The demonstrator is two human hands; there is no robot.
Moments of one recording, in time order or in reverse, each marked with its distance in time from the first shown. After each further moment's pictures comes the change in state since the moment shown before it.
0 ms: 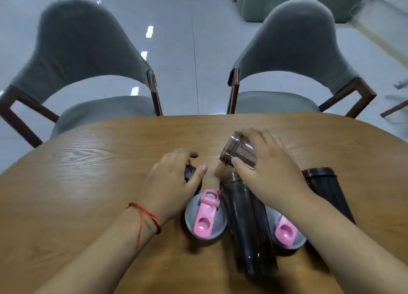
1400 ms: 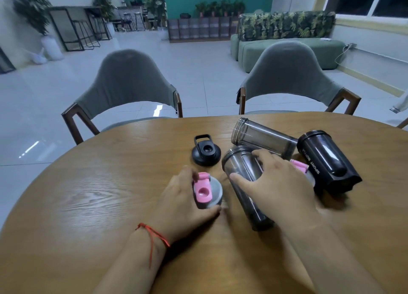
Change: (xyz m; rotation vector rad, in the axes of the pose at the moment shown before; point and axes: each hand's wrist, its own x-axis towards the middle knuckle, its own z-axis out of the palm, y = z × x) left_hand -0.166 -0.034 0.019 -0.106 0.115 0.086; right_hand -0.159 -0.046 0.042 -0.211 0.165 0.162
